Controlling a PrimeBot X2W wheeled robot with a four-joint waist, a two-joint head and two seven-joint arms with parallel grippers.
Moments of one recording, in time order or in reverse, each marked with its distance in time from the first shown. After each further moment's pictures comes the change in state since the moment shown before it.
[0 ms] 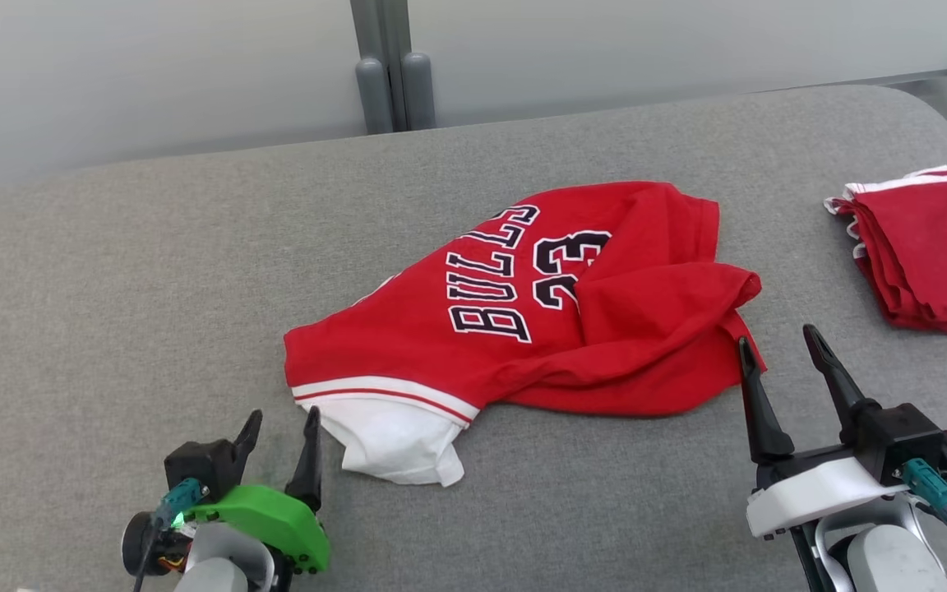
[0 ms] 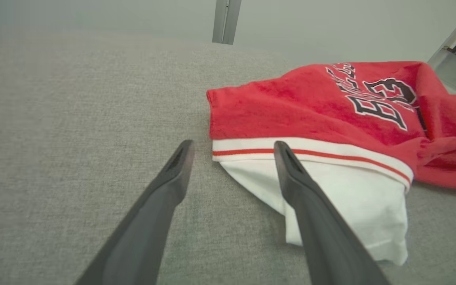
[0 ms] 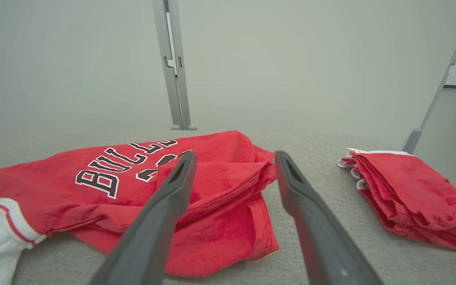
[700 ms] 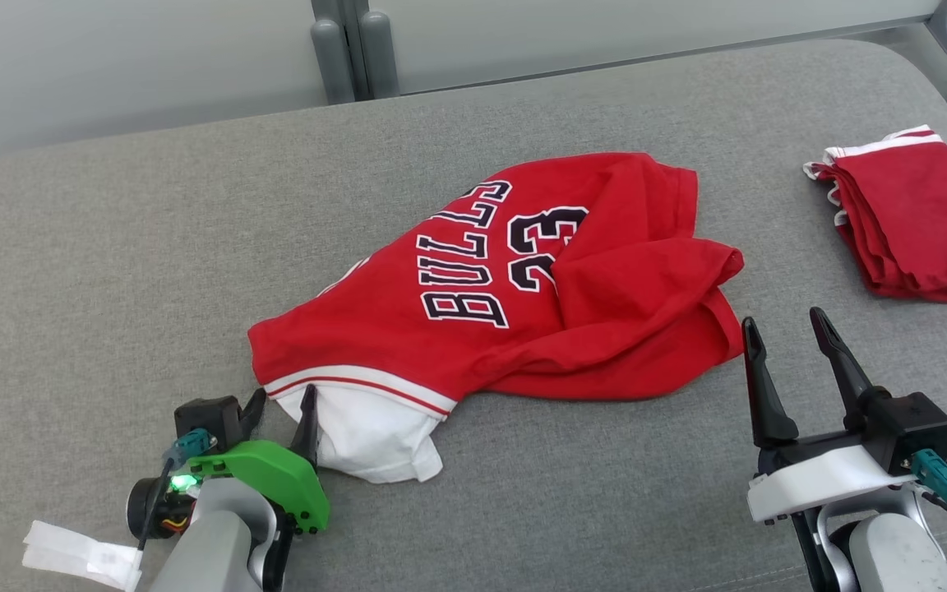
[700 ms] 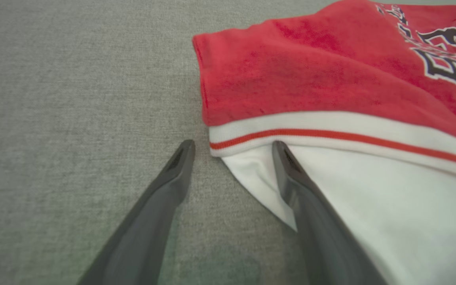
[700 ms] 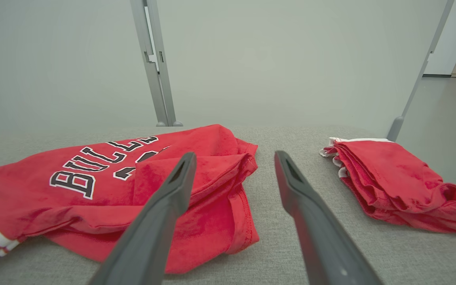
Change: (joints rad) left arm -0.223 0.001 -0.052 0.348 -0.045 0.003 -0.008; right arm -0.015 0.016 -0.015 -0.028 0.003 0.000 0.000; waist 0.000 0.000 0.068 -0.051
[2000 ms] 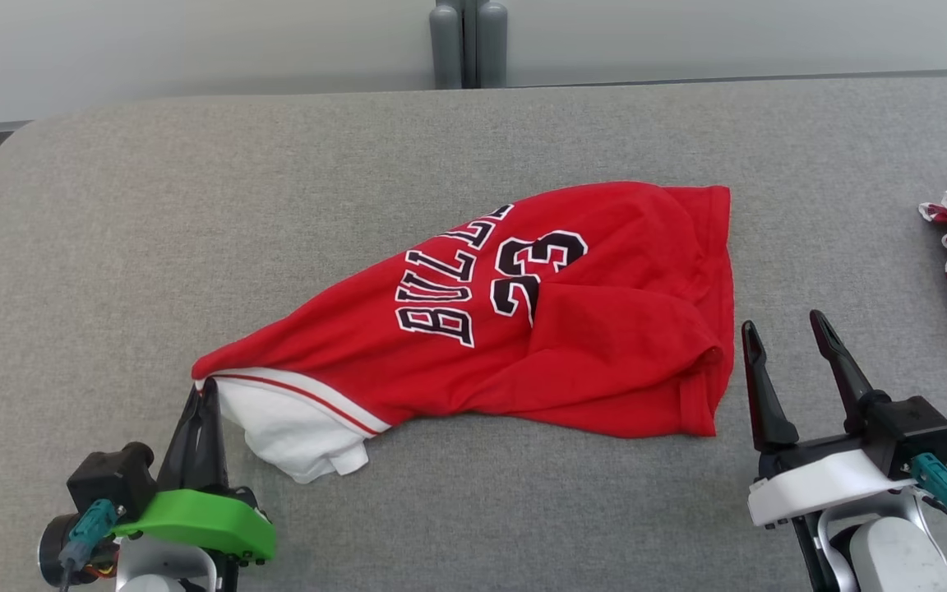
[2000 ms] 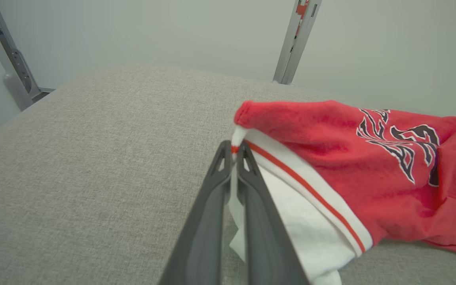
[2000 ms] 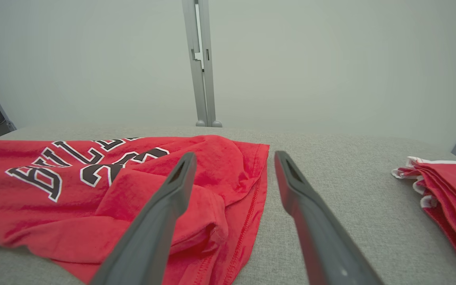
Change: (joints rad) left arm 0.369 0.031 0.164 -0.727 0.048 0.074 0.081; right arm 0.010 -0.004 0.001 -0.008 -0.004 0.000 0.000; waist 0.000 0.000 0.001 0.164
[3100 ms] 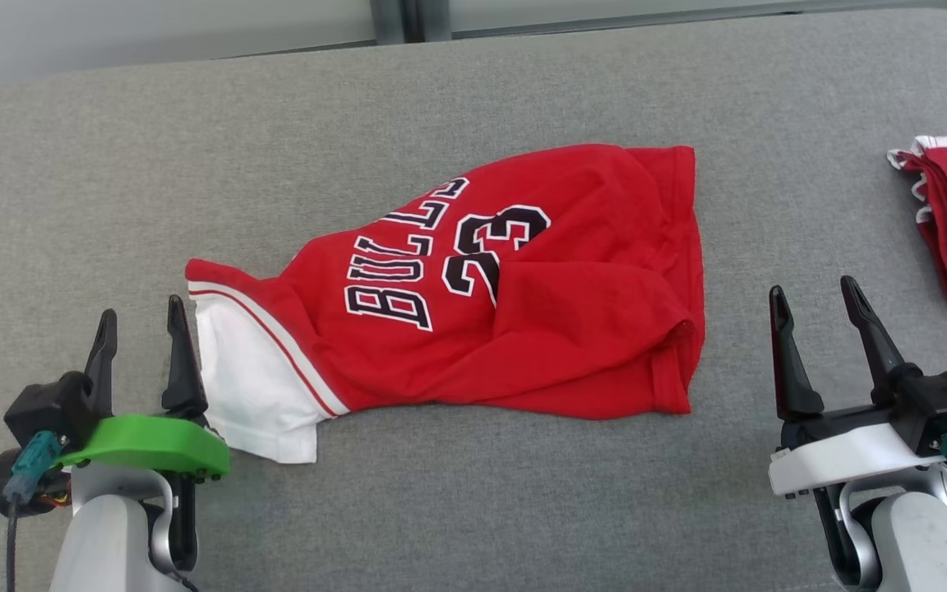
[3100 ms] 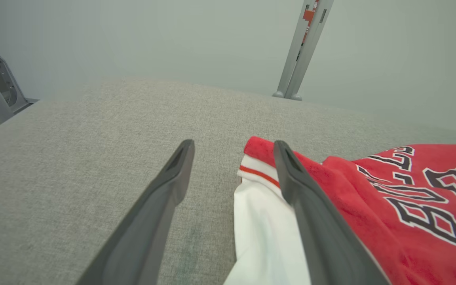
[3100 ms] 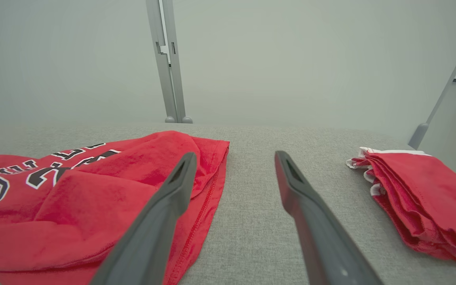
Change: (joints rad) left arm -0.233 0.008 0.104 0.215 0.019 -0.040 -0.082; right arm -0.044 -0.012 -0.036 -0.027 -0.007 0.000 0.000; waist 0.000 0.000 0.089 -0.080
